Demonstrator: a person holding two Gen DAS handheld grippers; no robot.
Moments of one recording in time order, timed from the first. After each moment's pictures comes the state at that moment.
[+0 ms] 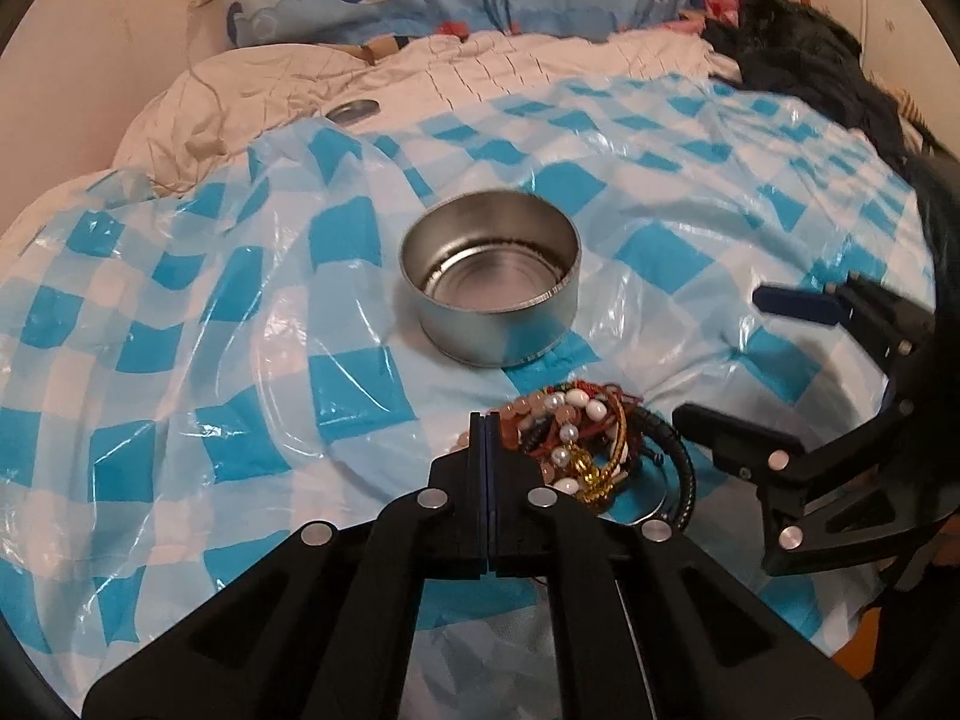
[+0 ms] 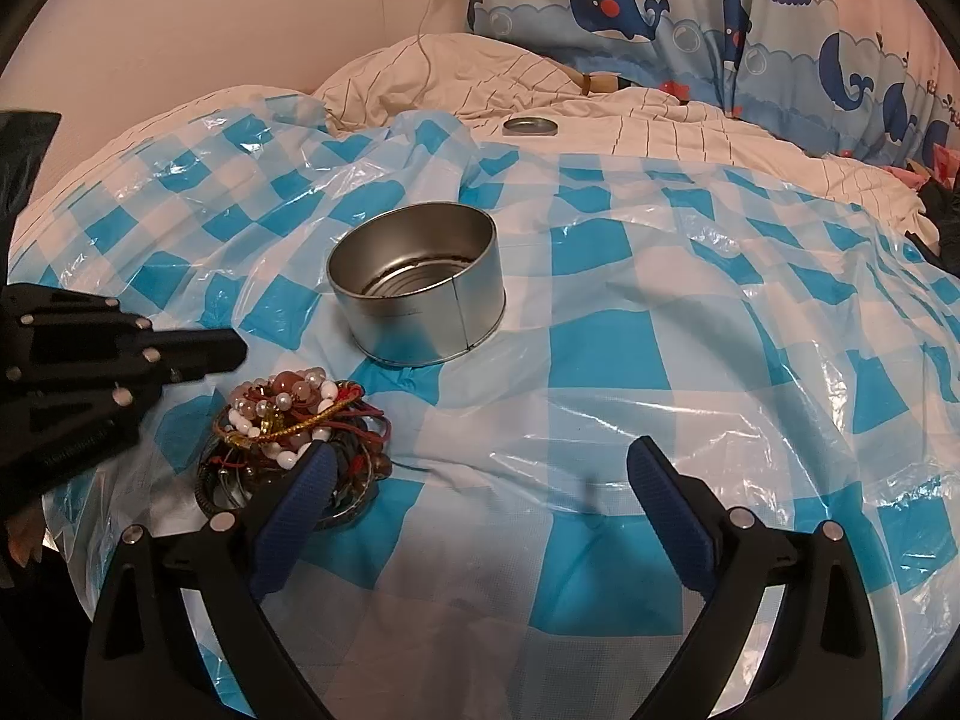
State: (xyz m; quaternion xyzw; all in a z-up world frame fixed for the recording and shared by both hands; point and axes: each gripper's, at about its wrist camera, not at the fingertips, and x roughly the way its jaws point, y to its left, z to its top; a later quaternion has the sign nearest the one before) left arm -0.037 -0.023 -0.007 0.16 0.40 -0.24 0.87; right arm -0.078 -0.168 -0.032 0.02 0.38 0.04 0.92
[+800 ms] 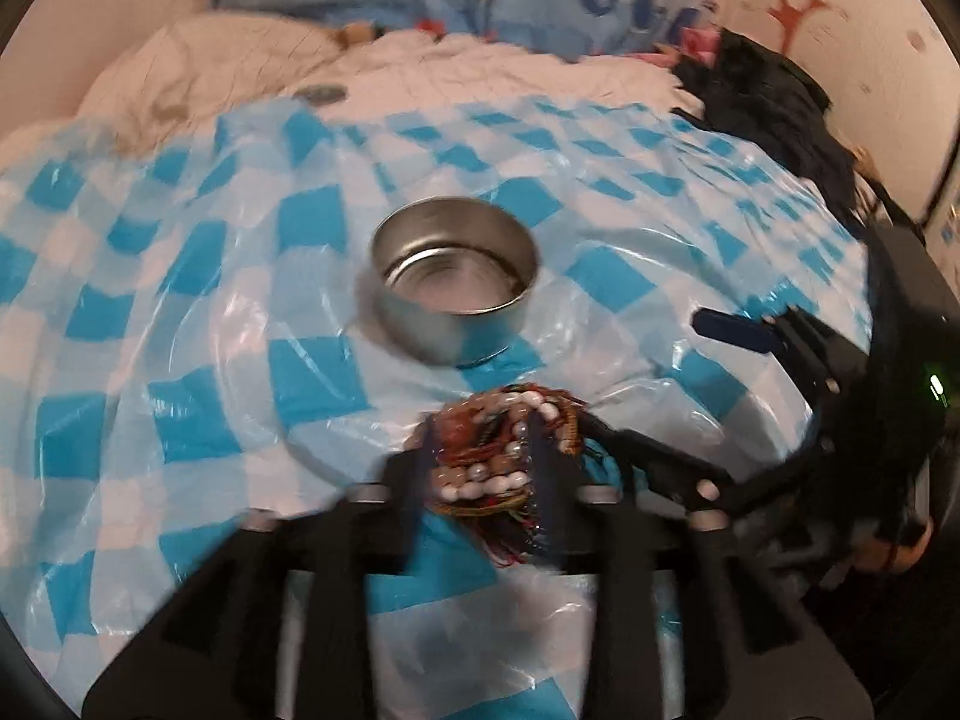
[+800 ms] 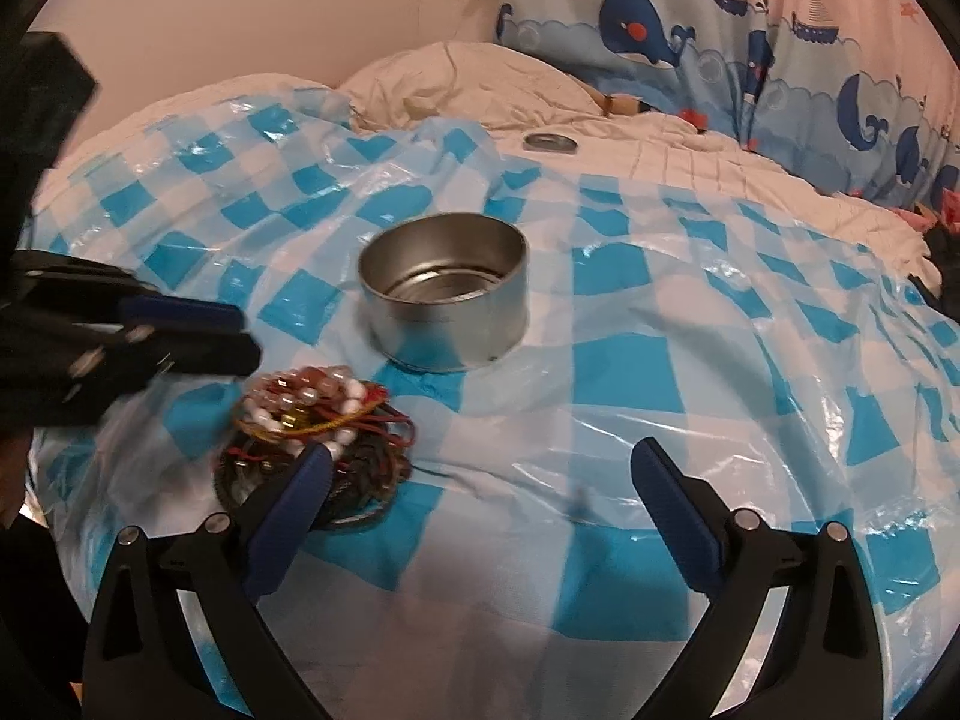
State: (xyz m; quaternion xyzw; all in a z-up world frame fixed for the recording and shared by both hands) left arm -0.034 -0.009 -0.003 0.10 0.42 -0.31 0.85; right arm -0.079 -0.153 -0.029 -0.02 0.37 0.04 0.93
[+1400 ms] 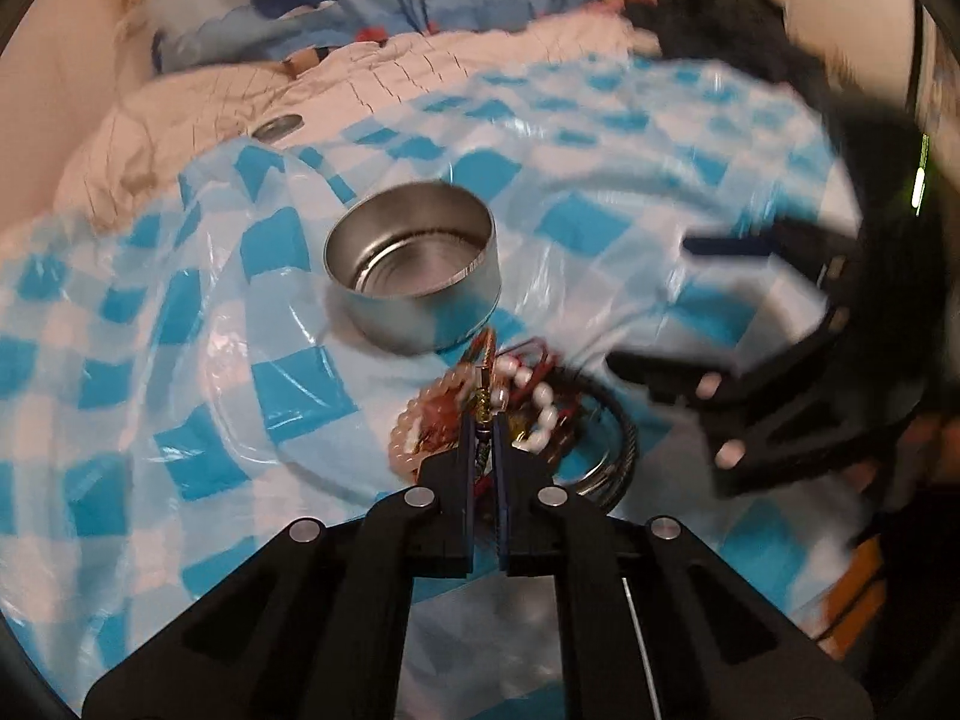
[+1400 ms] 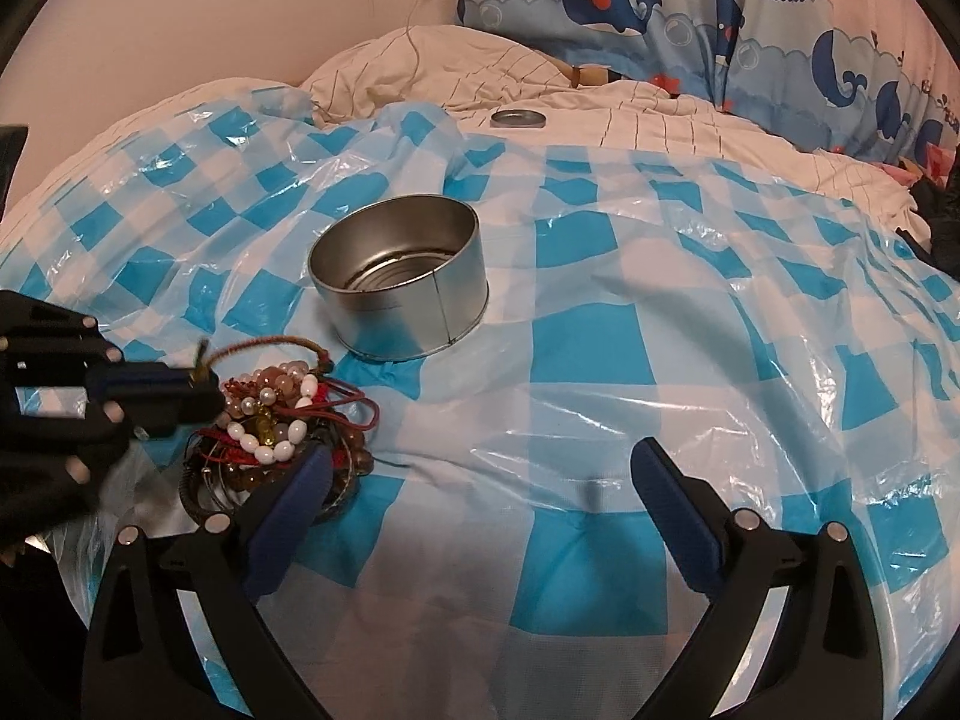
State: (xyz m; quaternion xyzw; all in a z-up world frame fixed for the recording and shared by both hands) left arm -0.048 -0.022 -0.007 0.17 0.40 -0.33 0.84; right arm -0.074 -0.175 -0.034 0.01 0.39 0.03 0.92
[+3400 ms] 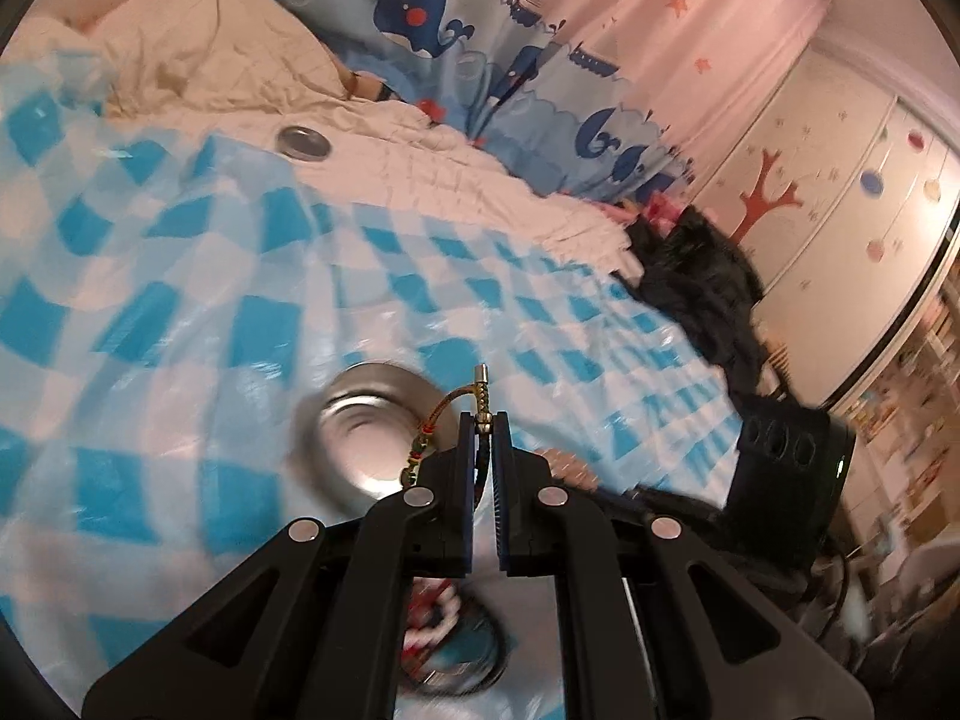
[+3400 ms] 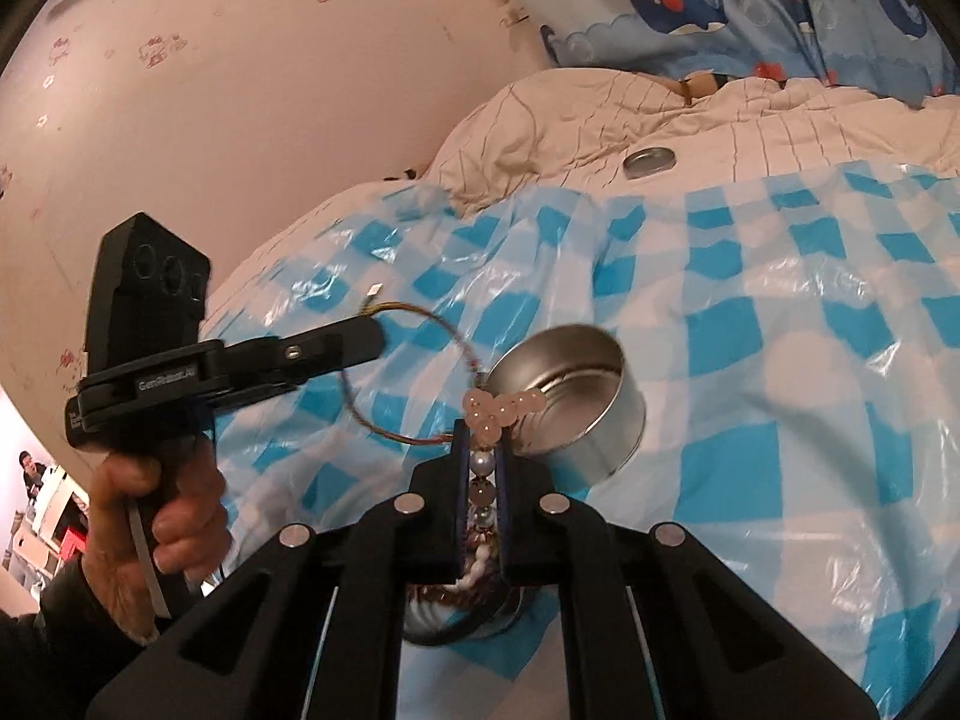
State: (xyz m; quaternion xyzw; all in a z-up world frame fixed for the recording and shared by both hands) left arm 0.037 0.015 0.034 -0.17 0.38 -0.38 0.82; right arm -0.034 -0.199 0.020 0.17 0.34 0.22 0.90
